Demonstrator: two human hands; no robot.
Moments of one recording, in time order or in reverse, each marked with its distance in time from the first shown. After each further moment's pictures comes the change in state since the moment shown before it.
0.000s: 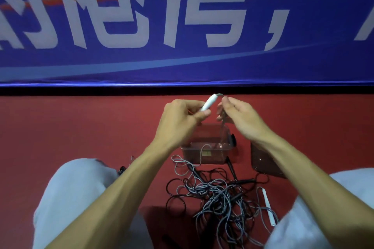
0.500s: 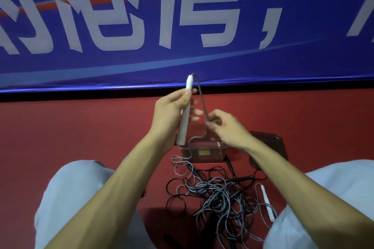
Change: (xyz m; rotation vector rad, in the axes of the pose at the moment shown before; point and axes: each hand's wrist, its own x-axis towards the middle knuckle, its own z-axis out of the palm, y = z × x) left_hand 0.003 0.011 -0.001 -0.757 0.027 -0.272; right_hand 0.003 0.036 0.020 -0.215 -0.064 0.152
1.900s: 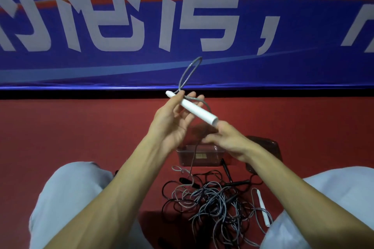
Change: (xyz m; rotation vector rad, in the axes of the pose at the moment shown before) left_hand 0.005 0.003 0.001 -0.714 0.030 -0.225; right_hand -0.020 -0.025 0.001 0.377 -0.234 0.086
